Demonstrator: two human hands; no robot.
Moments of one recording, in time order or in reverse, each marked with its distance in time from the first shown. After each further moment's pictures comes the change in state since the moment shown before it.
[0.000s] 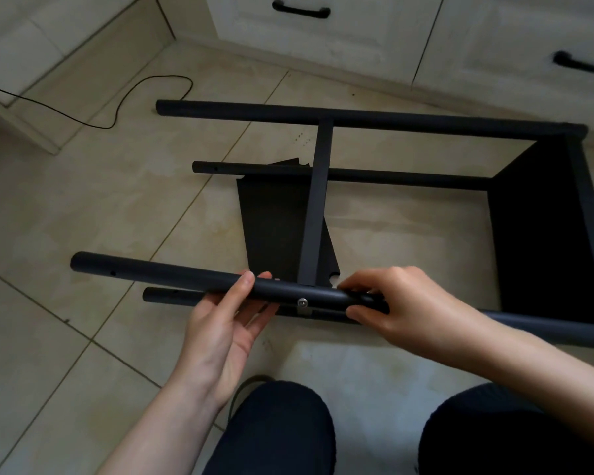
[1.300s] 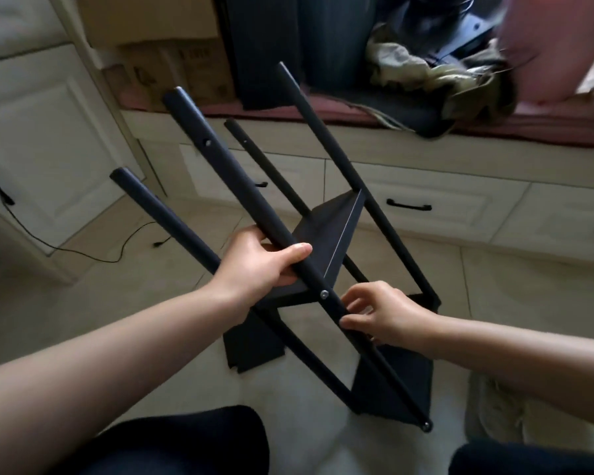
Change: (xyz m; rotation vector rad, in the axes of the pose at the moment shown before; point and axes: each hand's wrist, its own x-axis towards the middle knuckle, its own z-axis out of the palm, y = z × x) left_hand -0.157 0.122 0.188 0.786 -0.447 0.395; right_hand -0.144 -0.065 -0.129 0.334 0.227 0.229
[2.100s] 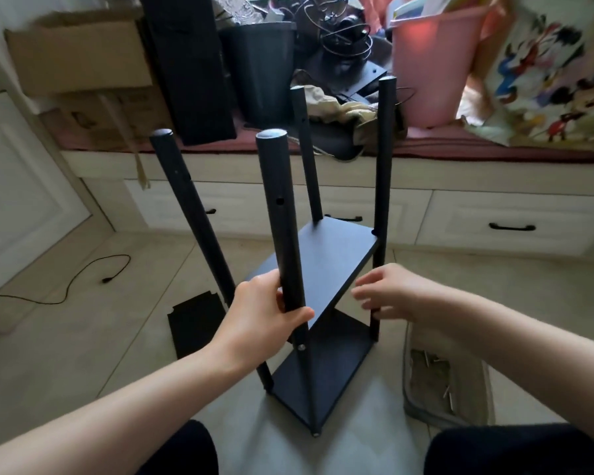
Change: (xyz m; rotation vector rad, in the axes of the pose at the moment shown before) left_hand -0.082 0.008 0.082 0.542 -0.128 0.343; right_hand -0.072 0.040 -0.084 0.337 0.203 0.296
